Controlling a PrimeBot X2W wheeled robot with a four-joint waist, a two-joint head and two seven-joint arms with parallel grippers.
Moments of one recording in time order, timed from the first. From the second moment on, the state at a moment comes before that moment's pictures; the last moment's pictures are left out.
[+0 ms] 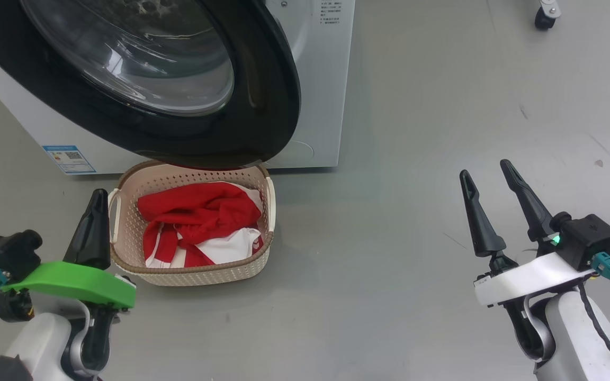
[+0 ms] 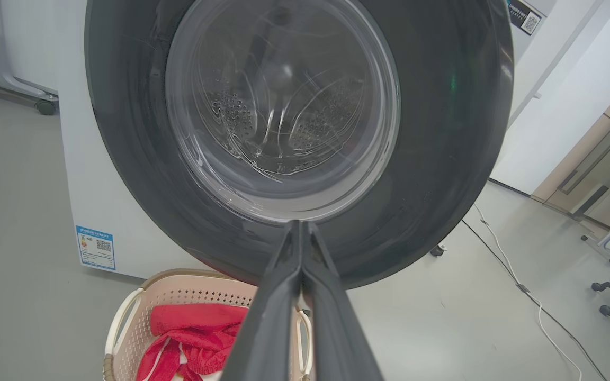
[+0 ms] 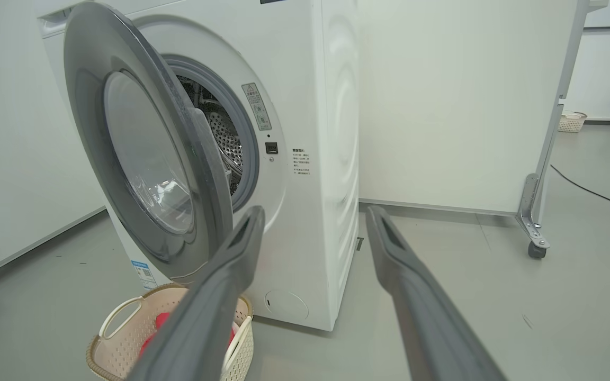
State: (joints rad) left arm -0.30 0.31 -0.38 0.28 -0.98 -0.03 -0.25; right arm -0.17 -0.15 0.21 0.13 0.35 0.12 -0.25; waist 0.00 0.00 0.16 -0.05
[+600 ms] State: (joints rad) left arm -0.19 0.26 -0.28 0.15 -0.67 0.05 -0.25; right arm -0.15 -0.16 0.22 0.11 0.35 0.12 -0.25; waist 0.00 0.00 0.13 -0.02
